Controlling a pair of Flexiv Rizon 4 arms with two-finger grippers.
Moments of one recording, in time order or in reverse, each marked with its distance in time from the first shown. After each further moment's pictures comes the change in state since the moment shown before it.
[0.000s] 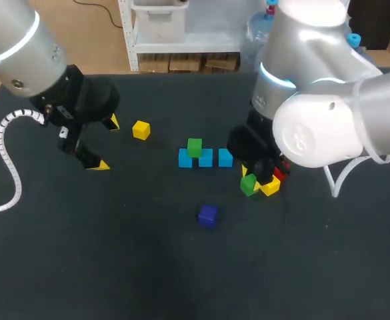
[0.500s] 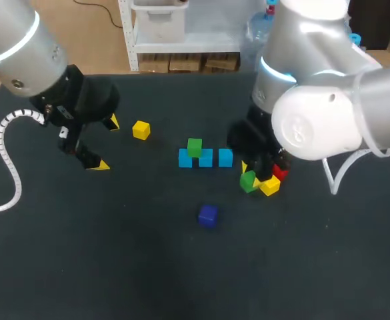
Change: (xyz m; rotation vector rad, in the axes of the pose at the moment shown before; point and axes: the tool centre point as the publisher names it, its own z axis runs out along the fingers) left arm 0.000 0.000 0.000 0.000 0.000 0.000; right arm -0.002 -0.002 -0.012 -0.009 -0.009 0.066
